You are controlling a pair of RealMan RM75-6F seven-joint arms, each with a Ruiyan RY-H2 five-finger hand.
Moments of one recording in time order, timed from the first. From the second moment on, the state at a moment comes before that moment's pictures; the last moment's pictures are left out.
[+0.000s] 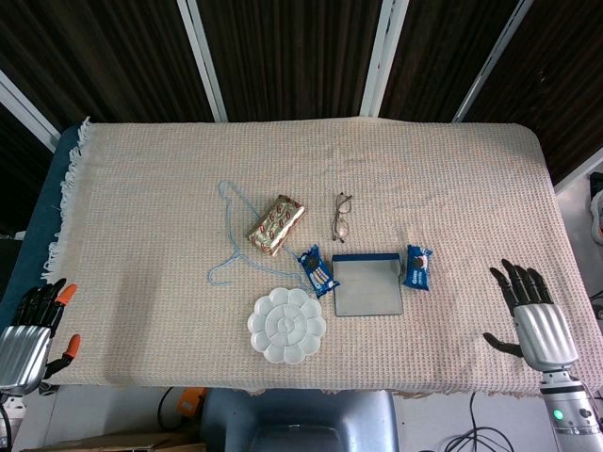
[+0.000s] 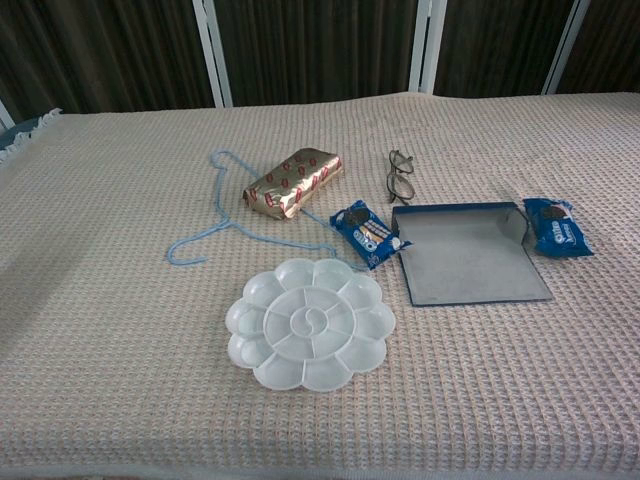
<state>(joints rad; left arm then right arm) -0.09 -1.12 0.00 -1.57 1.59 1.50 0.02 0.11 -1.15 0.04 -1.62 -1.52 1.44 -0.12</state>
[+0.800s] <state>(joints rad) -0.13 -1.12 -0.03 -1.57 1.52 1.44 0.01 0.50 -1.24 0.23 -1.31 -1.33 1.01 -0.24</state>
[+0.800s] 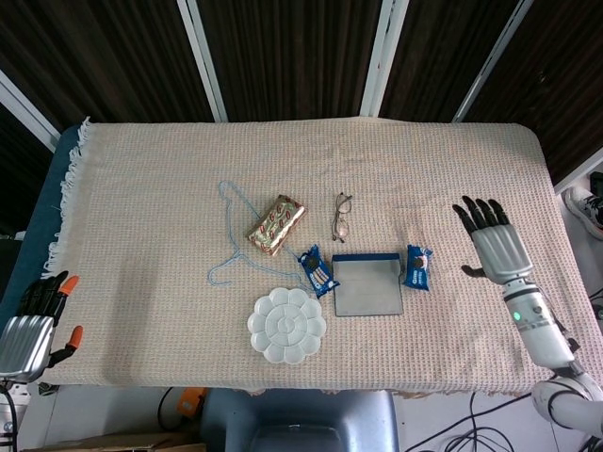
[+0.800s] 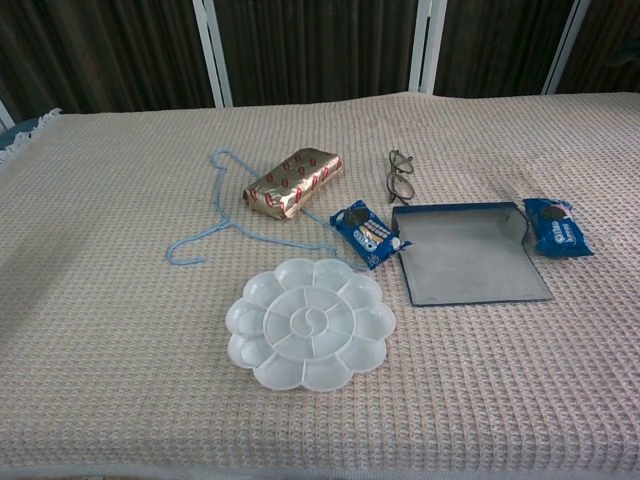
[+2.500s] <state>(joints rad) -0.16 -1.13 -0.07 -1.57 1.41 1.38 0.01 1.11 -1.85 0.17 -0.58 -1.19 0.54 -0.73</state>
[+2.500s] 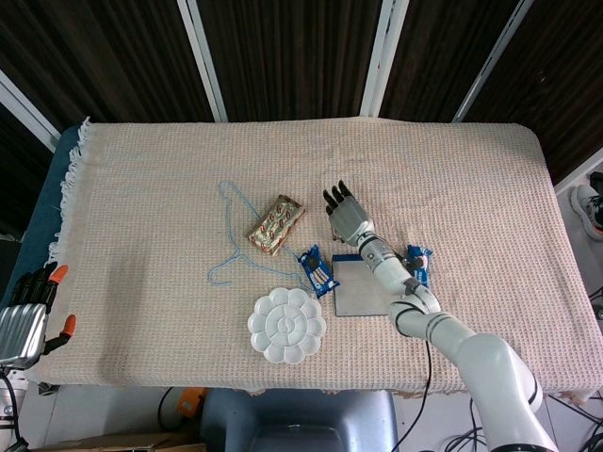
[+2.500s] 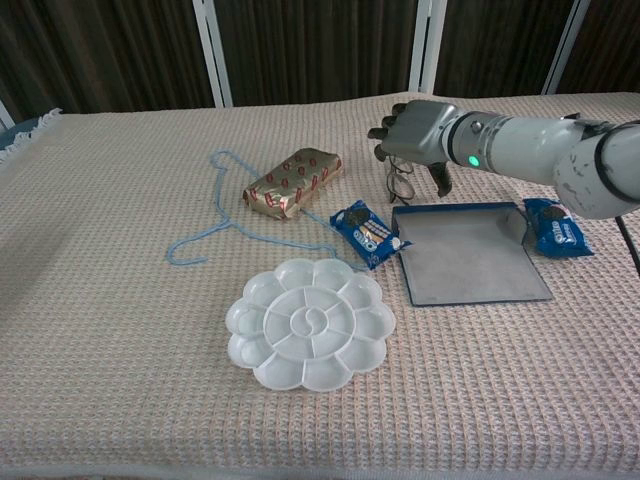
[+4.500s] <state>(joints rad) -0.17 -1.13 -0.05 -1.58 1.43 1.37 0.02 1.02 -1.73 0.12 -0.68 -1.17 0.56 -0.73</state>
